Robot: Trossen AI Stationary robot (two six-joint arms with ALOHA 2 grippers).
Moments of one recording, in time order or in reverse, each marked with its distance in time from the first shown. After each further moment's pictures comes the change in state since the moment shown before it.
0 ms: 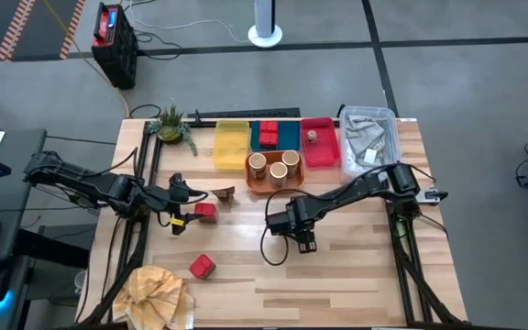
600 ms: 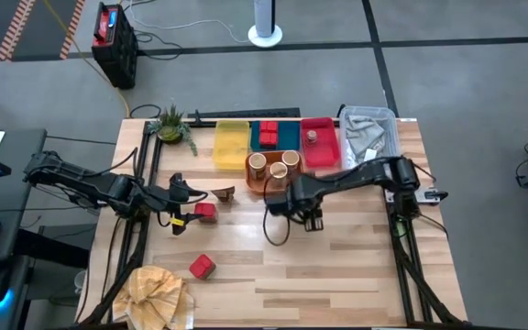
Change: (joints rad) left arm 0.000 0.000 0.000 0.021 -0.005 0.014; right arm -0.126 -0.045 0.181 -0.416 0.196 -0.042
